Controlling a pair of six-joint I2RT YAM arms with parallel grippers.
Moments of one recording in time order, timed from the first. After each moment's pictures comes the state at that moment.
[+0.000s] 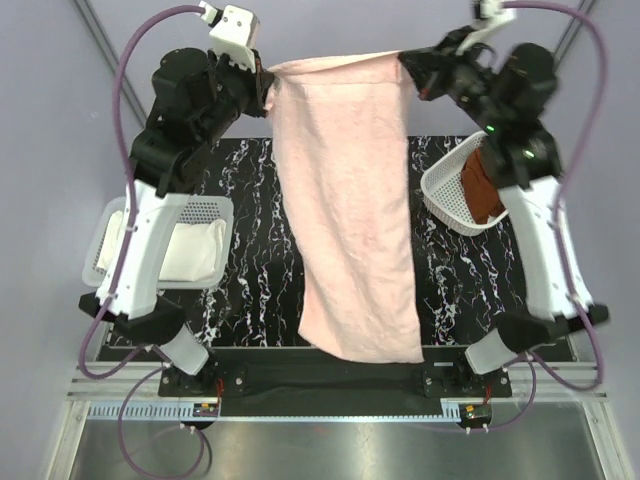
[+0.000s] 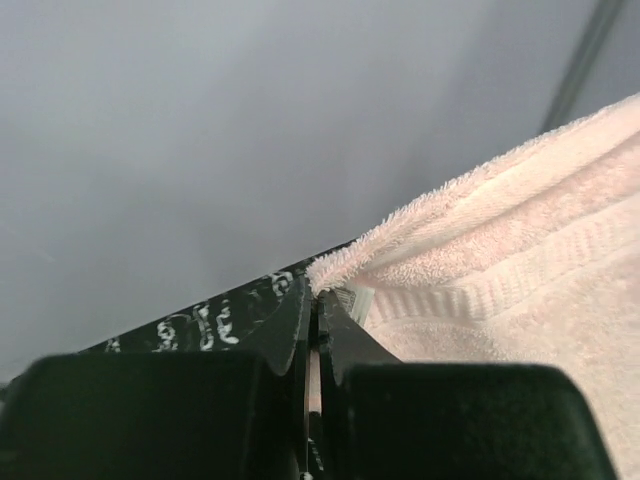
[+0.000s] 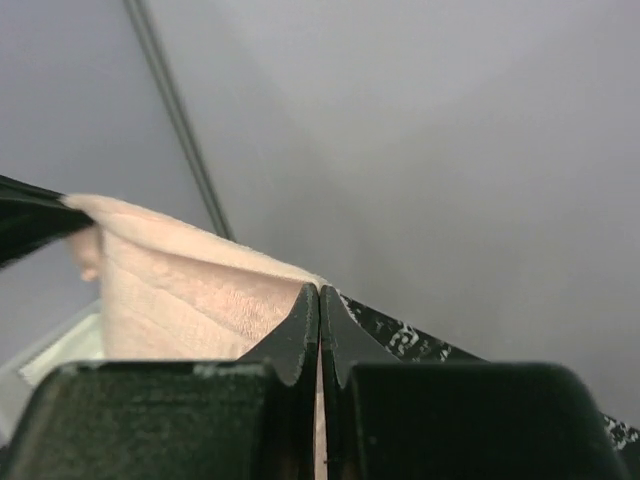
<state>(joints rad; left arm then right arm) -0.52 1.60 2.32 -0.72 -0.05 0.03 0.31 1.48 2.09 -0.34 -0.32 0.21</state>
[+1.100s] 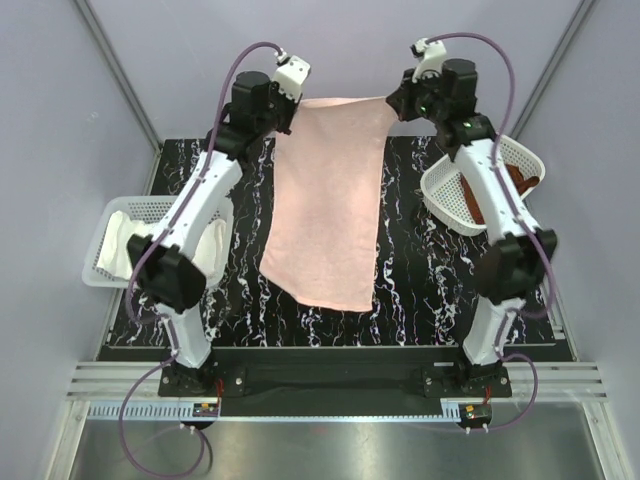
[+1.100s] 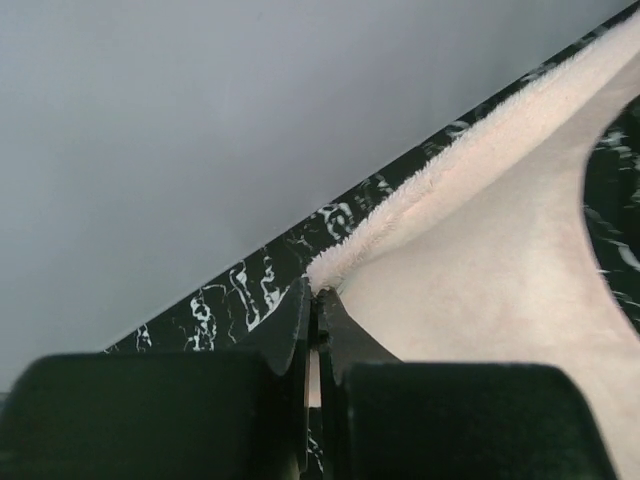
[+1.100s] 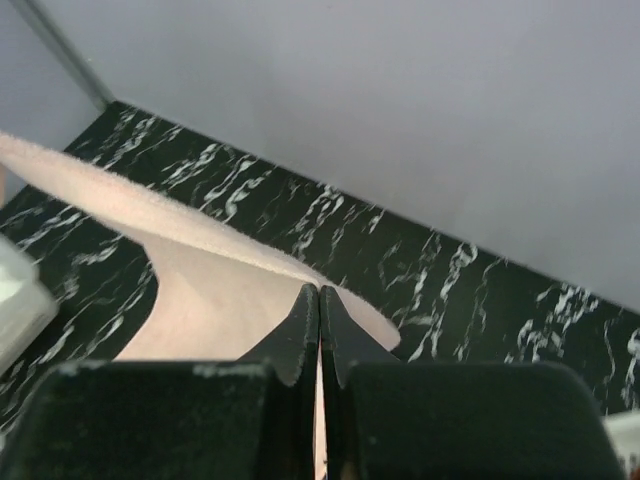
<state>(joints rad) -0.38 1.89 2.02 -0.37 0.04 0.29 0.21 1.96 2.09 -0.31 -0.33 0.02</state>
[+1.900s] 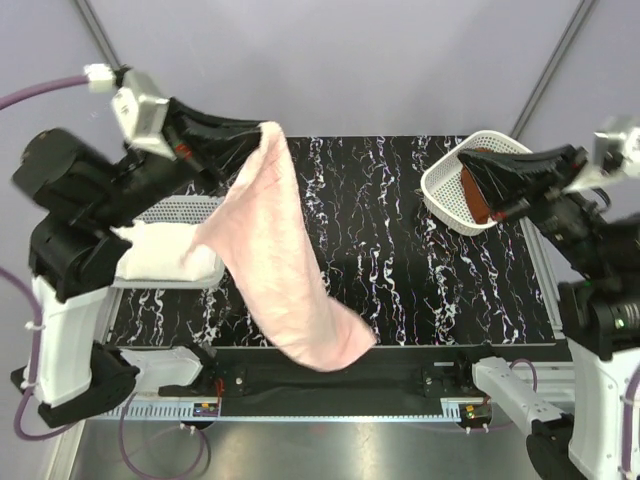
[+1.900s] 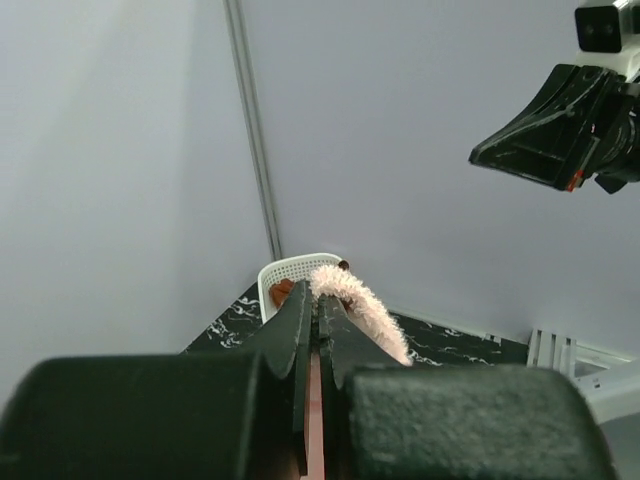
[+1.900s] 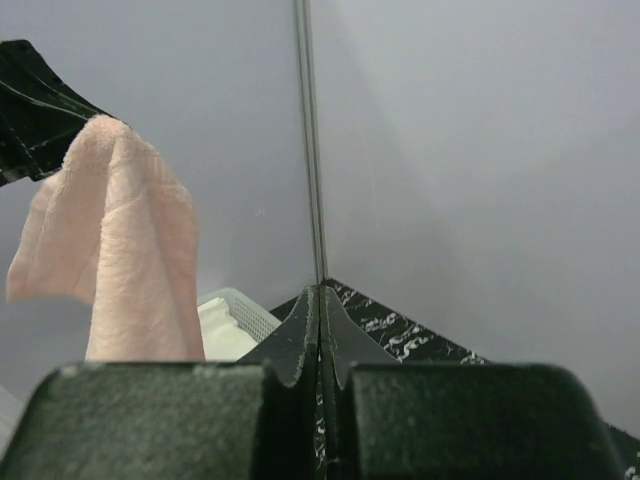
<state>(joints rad) -0.67 1.15 2.04 -0.55 0.41 -0.06 0.19 0.81 1.60 -0.27 -0.56 0.33</state>
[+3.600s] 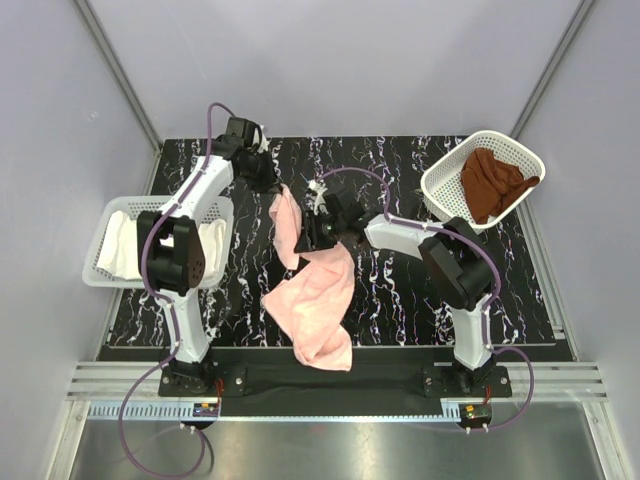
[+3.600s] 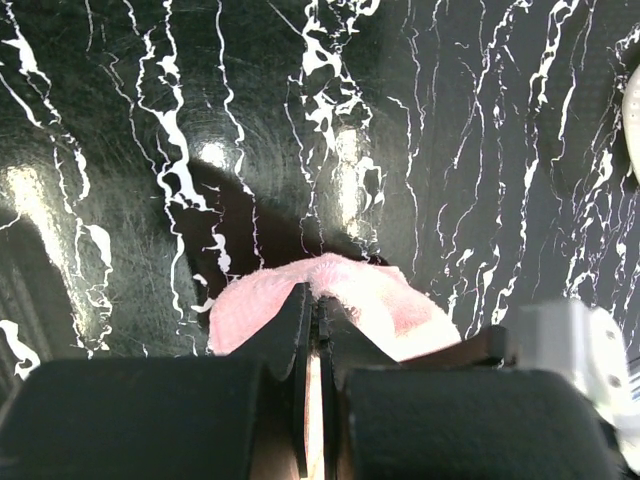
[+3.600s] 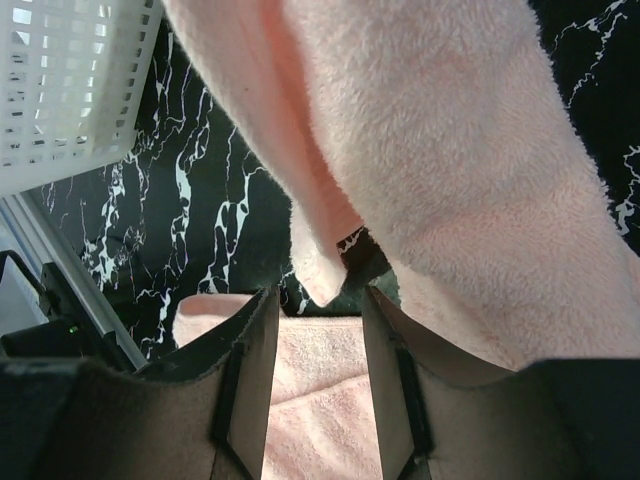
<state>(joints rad) -0.21 1.98 1.77 -0.75 0.32 -0.41 0.70 2.00 1.32 -0.05 -0.41 0.48</state>
